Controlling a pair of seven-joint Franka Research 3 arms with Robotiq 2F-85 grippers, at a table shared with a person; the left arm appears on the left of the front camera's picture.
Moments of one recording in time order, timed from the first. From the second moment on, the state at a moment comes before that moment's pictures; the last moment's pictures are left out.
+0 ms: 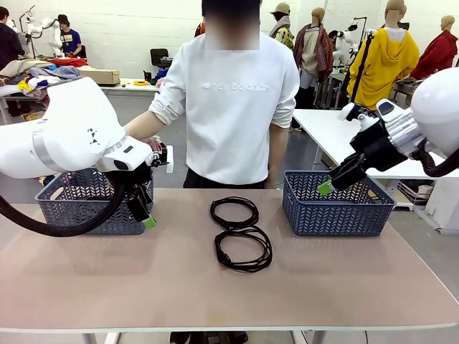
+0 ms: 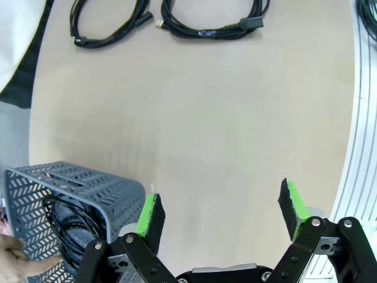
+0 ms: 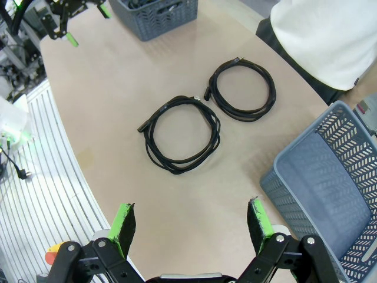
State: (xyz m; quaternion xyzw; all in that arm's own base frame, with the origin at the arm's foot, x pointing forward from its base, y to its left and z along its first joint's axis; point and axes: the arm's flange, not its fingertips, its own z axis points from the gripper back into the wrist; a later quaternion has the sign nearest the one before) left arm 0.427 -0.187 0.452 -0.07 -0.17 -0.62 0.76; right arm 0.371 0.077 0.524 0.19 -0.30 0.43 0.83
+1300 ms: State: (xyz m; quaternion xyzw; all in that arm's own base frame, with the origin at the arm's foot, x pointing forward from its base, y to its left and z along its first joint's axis) left arm 0.450 -0.291 0.448 -0.01 -0.11 -0.81 0.58; right arm 0.371 0.077 0.524 0.19 -0.30 0.43 0.83
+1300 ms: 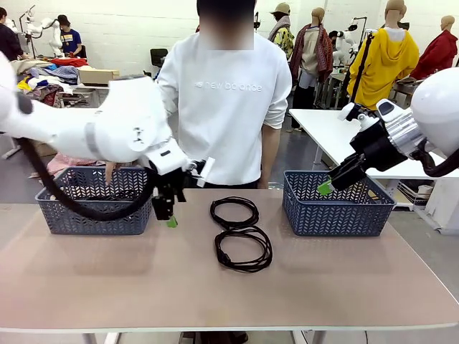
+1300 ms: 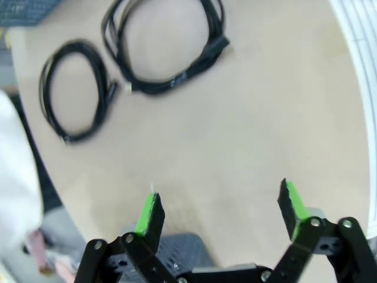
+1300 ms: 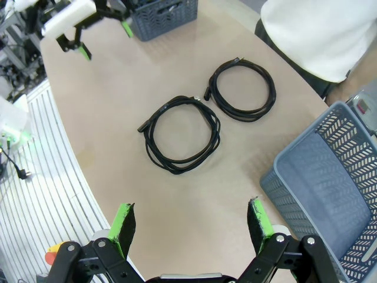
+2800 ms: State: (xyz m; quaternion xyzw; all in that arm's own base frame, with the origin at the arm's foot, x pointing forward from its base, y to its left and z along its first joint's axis) left arm 0.465 -0.393 0.398 0.03 -0.05 -0.91 0.42; right arm 0.371 0.077 0.524 0.19 -0.30 0.43 0.83
